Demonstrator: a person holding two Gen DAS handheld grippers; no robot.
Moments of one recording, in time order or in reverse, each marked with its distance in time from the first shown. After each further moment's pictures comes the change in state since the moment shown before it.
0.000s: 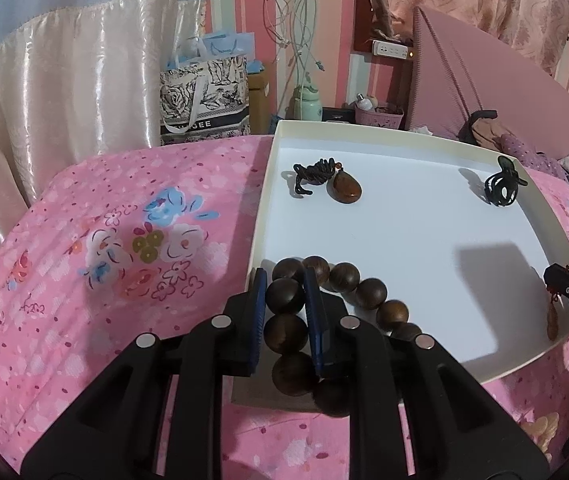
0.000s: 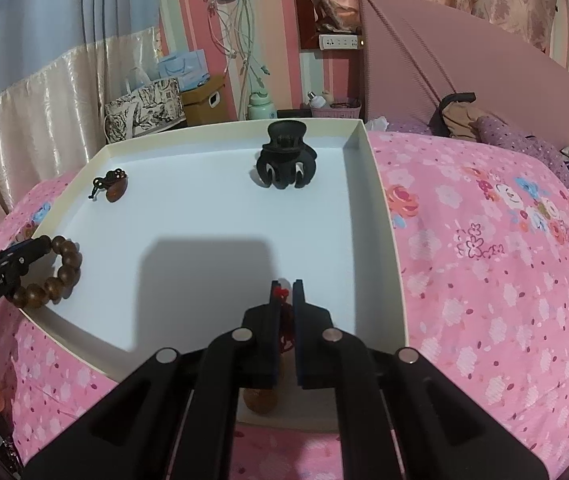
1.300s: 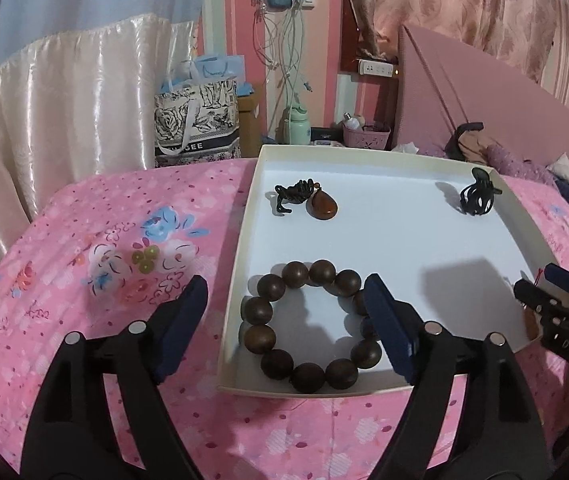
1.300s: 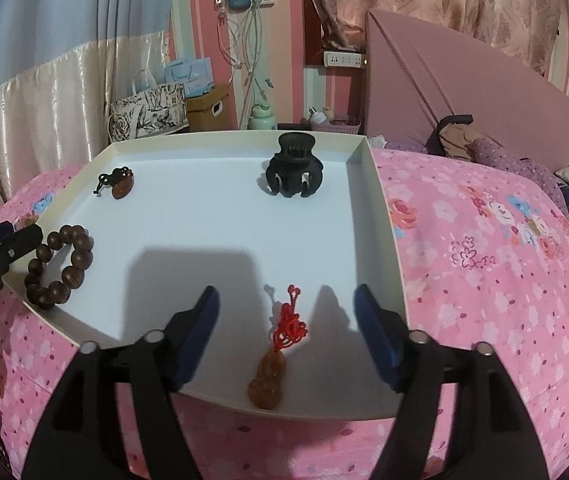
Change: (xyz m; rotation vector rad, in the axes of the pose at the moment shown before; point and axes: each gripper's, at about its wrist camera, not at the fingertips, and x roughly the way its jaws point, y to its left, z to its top) left arm -0.026 -0.006 -0.004 0.015 -0.077 -0.031; right arm -0.011 0.010 -0.005 -0.056 -0.061 -0.039
